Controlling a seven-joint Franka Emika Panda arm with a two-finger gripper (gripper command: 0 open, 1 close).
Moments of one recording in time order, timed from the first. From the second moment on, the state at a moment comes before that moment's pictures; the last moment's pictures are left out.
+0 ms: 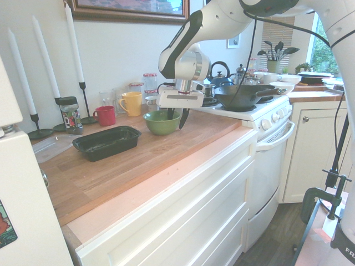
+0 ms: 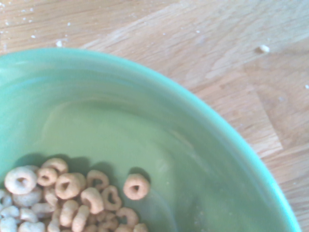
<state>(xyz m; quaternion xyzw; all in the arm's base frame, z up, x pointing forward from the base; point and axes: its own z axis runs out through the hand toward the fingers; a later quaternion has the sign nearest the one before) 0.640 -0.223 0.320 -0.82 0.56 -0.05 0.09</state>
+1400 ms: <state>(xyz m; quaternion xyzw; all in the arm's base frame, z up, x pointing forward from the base) 0.628 -0.171 0.461 -0.87 0.48 -0.07 0.06</state>
